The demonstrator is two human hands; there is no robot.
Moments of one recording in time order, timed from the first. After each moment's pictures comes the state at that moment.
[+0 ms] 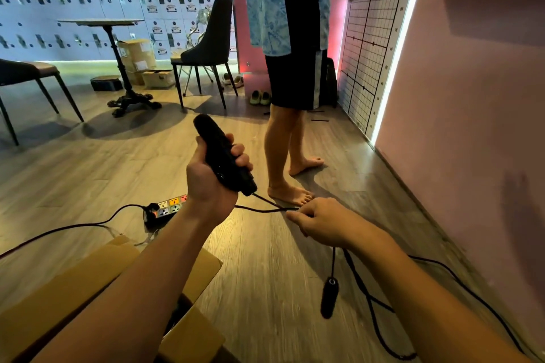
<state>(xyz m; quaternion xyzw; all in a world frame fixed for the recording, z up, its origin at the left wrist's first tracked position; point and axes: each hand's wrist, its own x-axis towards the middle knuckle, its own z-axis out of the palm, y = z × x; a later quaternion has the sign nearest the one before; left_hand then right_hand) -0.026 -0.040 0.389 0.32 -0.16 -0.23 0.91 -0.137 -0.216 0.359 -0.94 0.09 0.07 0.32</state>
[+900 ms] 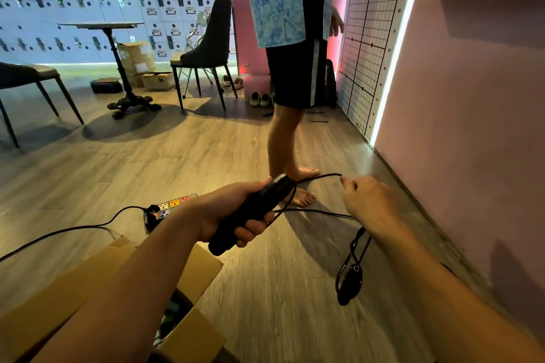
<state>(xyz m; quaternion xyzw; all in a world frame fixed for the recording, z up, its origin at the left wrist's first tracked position) -0.047 -0.026 0.402 0.66 -0.18 -0.55 0.49 -0.131 -0.277 0.344 -0.89 0.34 -0.18 0.23</state>
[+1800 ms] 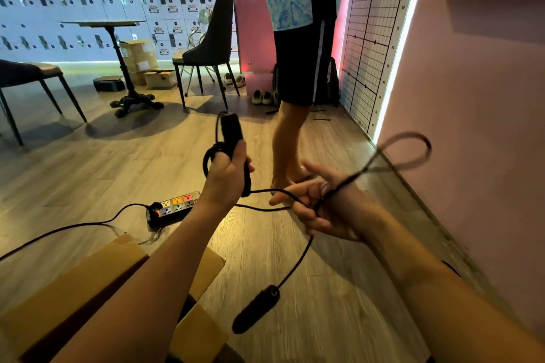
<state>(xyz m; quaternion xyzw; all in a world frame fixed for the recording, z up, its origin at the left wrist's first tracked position) -0.020 -0.049 0.377 0.70 -0.20 0.01 0.68 -0.142 -0.215 0.390 -0.60 0.00 0.17 0.78</state>
